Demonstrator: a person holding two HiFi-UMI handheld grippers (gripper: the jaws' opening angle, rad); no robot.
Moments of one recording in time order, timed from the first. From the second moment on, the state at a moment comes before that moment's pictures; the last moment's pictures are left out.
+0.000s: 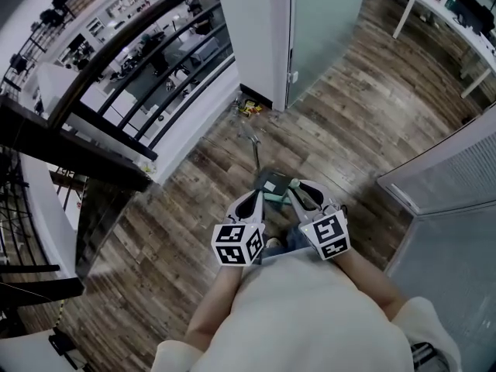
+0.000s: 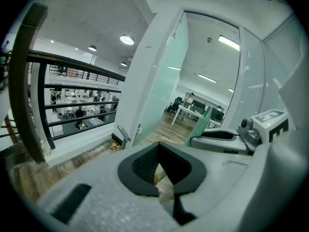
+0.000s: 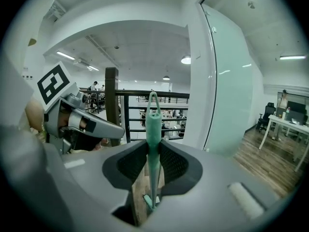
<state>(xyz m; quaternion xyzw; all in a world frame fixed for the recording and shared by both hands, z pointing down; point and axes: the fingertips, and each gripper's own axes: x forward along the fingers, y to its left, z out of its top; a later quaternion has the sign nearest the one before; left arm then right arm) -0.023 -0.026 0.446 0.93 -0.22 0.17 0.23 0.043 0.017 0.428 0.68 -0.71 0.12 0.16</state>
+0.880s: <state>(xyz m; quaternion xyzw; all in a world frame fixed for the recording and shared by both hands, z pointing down) -0.041 -0.016 0.443 0.93 -0.23 0.16 0.24 0.030 0.022 0.428 0.67 -0.72 0.11 0.17</state>
